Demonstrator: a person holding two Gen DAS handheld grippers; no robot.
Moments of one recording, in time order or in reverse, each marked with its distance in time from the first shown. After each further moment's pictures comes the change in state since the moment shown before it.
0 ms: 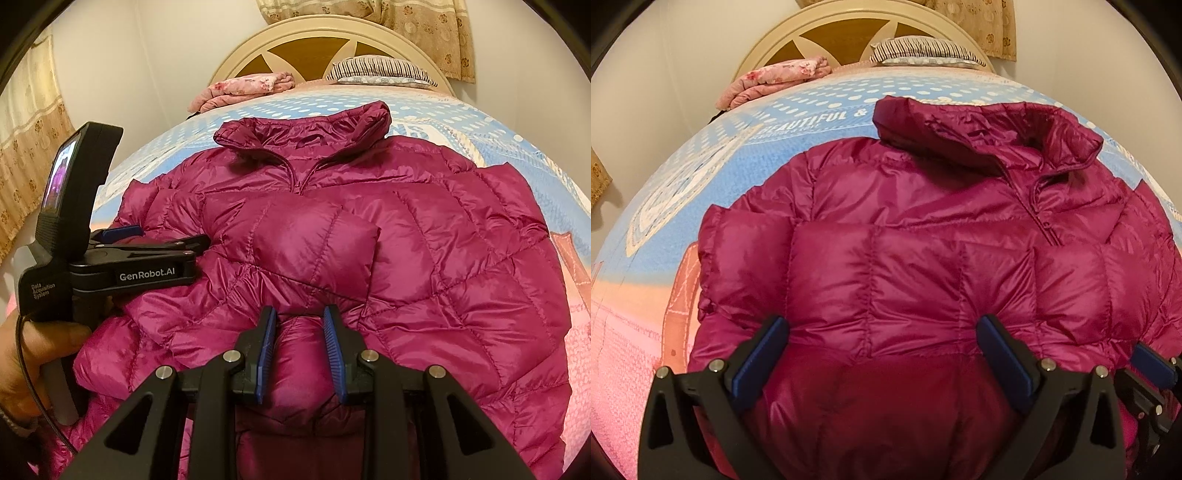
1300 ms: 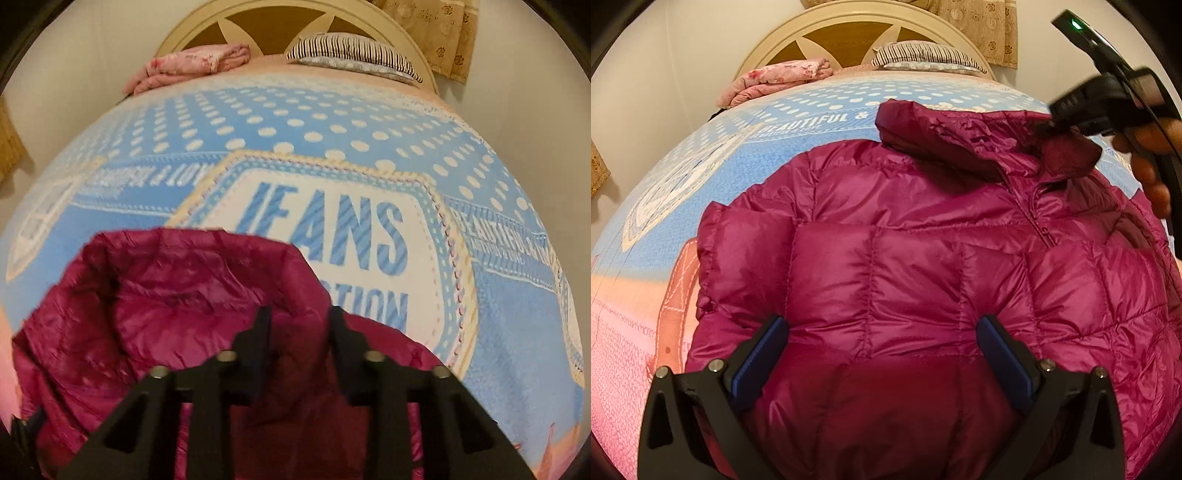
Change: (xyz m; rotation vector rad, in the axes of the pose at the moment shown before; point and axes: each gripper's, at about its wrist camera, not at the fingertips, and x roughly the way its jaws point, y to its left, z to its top) left arm -0.001 0.004 0.000 -0.021 -0.012 -0.021; right arm 0.117 -0.068 0.219 -0.057 0.160 -0.242
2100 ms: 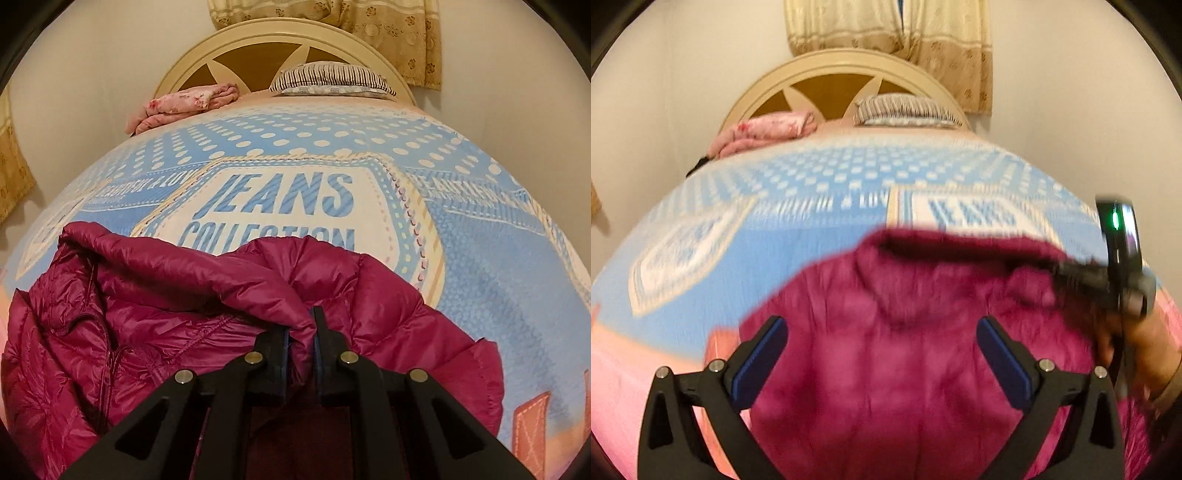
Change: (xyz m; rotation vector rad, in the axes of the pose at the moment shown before) left arm -0.062 0.011 0.070 0.025 -0.189 -0.104; right arm -0.013 -0.051 -0.087 0.109 -0.167 0.066
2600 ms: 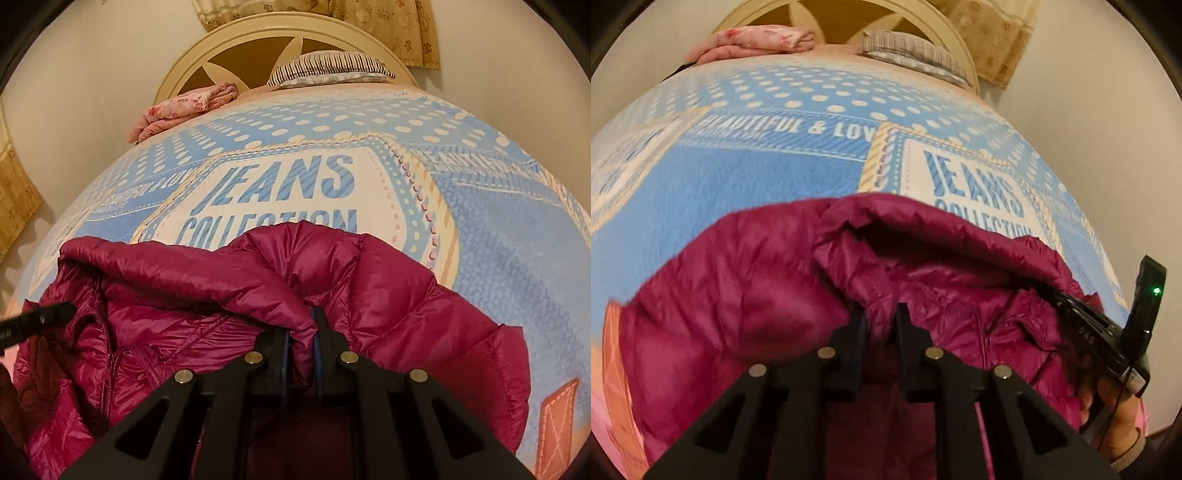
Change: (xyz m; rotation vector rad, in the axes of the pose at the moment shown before) left arm 0.097 0.004 -0.004 -0.255 0.263 -0.160; right arm 0.012 -0.014 -0.006 0.075 0.026 0.078
